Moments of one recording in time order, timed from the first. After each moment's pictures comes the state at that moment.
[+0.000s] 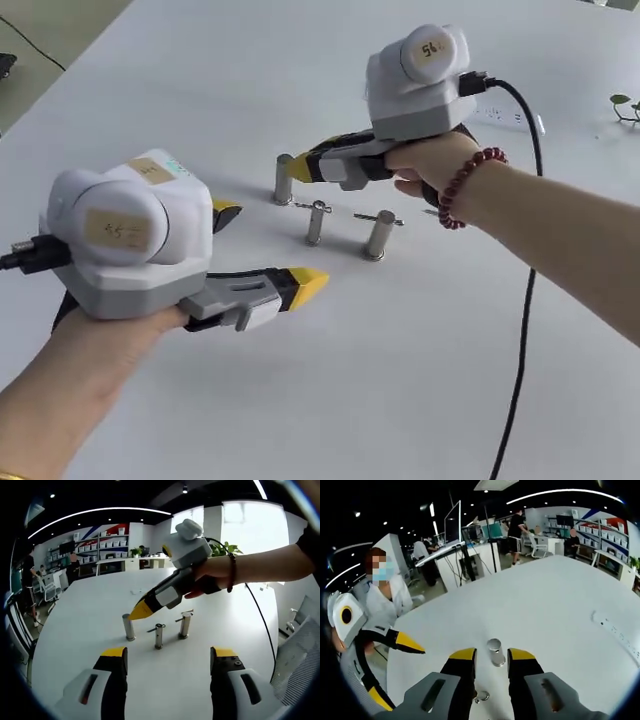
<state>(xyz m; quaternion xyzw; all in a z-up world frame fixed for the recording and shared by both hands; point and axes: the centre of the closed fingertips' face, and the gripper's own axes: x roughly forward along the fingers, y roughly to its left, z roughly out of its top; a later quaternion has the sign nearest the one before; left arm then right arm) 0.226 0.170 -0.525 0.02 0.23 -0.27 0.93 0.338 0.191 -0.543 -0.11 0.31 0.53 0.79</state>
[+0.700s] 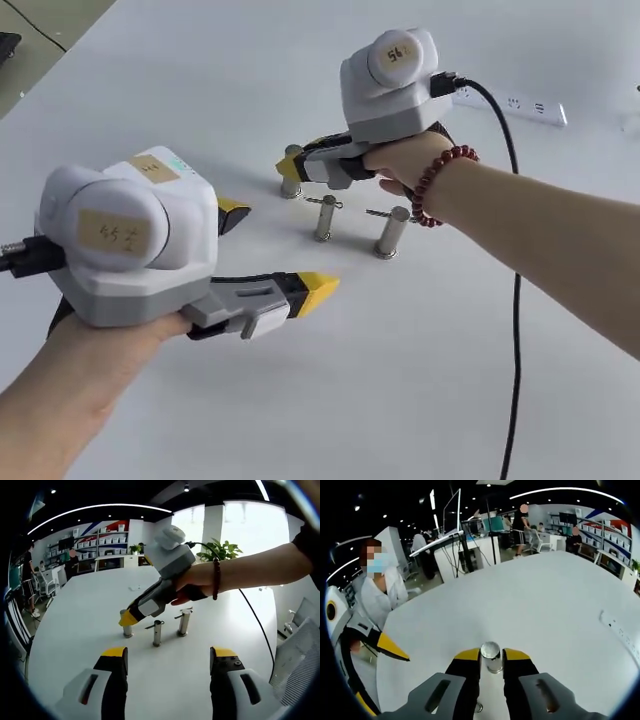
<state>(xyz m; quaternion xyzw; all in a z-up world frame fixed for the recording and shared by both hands) 0.229 0.170 -0.534 0.01 0.24 -0.28 0.93 0.353 0.209 -0.571 -0.13 0.31 0.52 0.78</state>
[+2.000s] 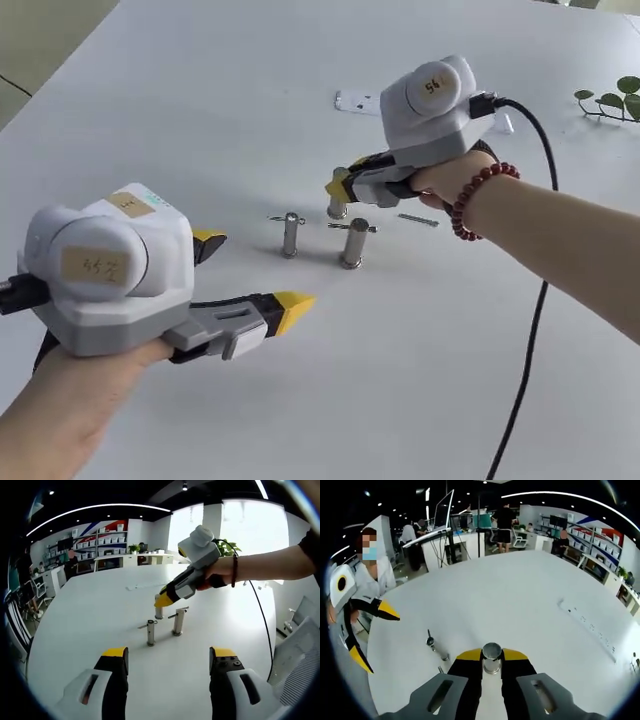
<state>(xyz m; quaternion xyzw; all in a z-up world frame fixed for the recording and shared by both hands) 0.219 0.156 -0.531 0.02 0.24 -0.28 0.93 0.363 0.098 -0.557 -0.19 0.31 0.46 0.81</state>
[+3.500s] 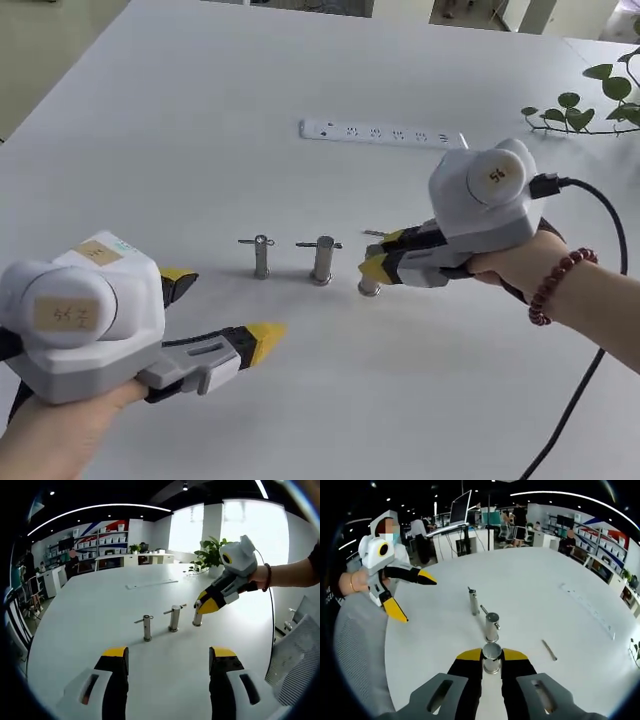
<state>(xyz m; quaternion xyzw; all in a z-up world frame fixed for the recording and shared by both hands) 0.204 0.152 -0.533 0.02 0.24 -0.28 0.93 0.260 0.040 -0.552 -0.21 0.31 0.50 0.78</state>
